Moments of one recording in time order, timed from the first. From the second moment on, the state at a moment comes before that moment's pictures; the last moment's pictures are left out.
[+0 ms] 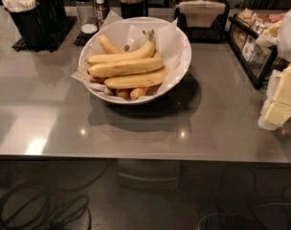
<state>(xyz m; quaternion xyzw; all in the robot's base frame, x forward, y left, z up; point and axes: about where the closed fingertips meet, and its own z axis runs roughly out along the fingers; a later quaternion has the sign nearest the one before) 0.438 -0.217 0.976 -0.60 0.78 -0.03 0.16</state>
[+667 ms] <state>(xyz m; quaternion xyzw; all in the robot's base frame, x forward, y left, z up) 0.446 -0.198 0.983 -0.62 0.76 -0.02 0.18</state>
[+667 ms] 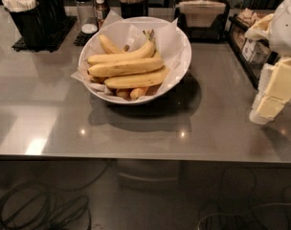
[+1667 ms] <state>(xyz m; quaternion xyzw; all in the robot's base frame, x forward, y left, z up) 0.477 -0.089 1.009 -0.71 0.64 0.11 0.25</state>
